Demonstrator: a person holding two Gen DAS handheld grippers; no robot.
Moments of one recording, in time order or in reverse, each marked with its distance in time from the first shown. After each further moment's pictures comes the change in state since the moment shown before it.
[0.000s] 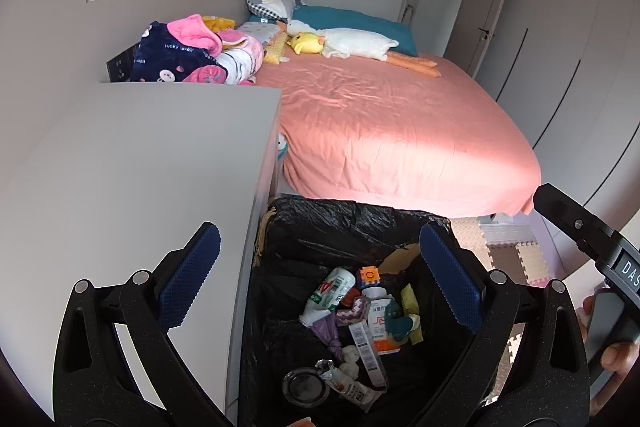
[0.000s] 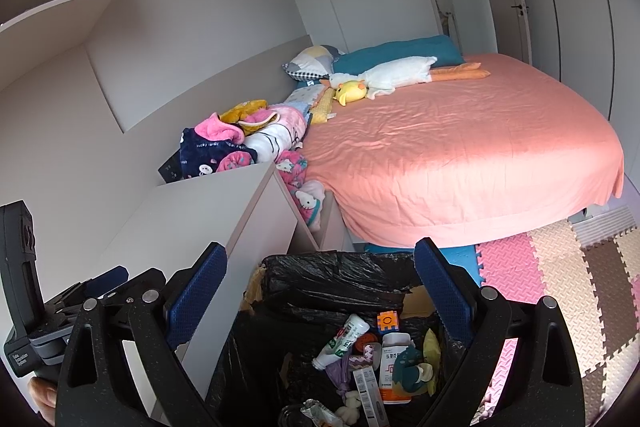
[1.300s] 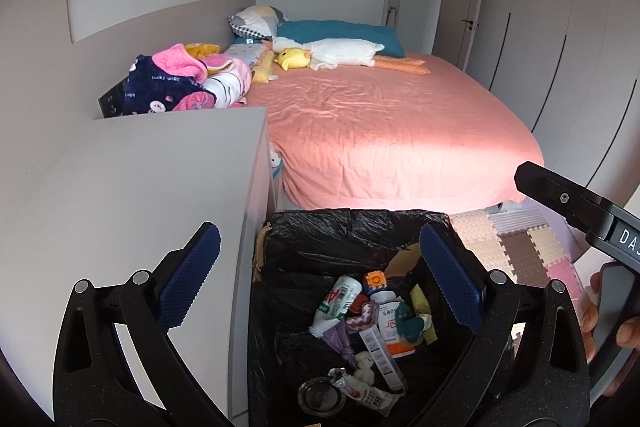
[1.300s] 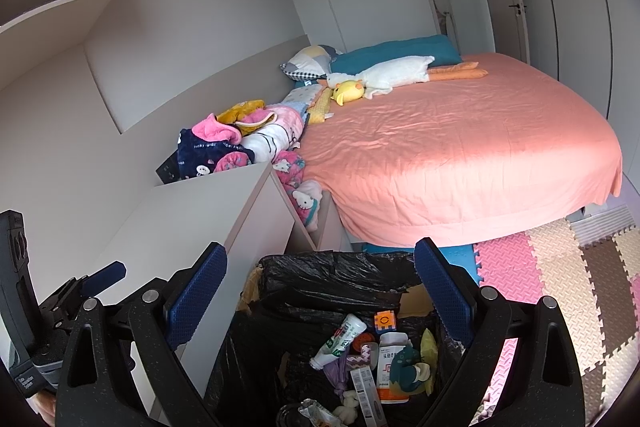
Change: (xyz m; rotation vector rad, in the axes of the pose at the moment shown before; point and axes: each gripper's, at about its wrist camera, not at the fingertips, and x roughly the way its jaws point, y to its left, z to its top) left arm -0.004 -0.022 -0.003 0.118 -0.053 0.029; right arm -0.002 -0.006 -0.002 0.001 0.000 -0.003
